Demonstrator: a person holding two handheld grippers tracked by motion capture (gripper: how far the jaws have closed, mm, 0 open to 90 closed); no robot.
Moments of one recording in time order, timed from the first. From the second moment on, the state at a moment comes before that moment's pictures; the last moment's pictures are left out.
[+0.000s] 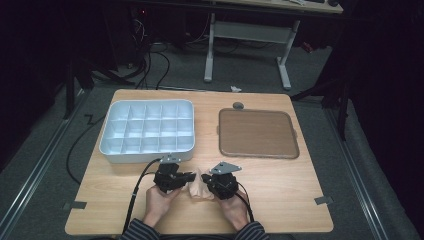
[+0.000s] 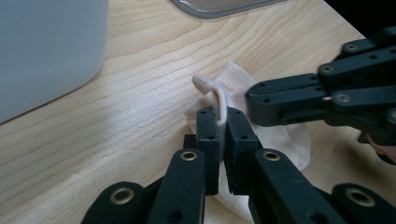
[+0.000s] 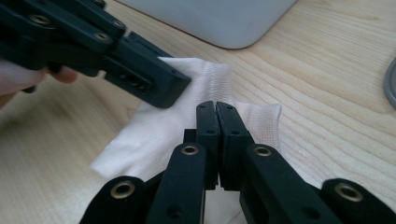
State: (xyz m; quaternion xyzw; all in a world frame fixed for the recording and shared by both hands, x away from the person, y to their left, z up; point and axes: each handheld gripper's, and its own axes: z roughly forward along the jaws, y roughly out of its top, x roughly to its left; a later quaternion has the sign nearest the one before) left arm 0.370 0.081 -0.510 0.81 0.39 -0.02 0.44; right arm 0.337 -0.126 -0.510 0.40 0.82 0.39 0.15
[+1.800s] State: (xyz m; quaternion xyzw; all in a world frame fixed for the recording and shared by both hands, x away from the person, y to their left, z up) left arm 0.381 0.088 -0.493 0.81 0.37 0.00 0.46; right arm 0.332 -0.142 -0.512 0.43 0.80 0.39 0.16
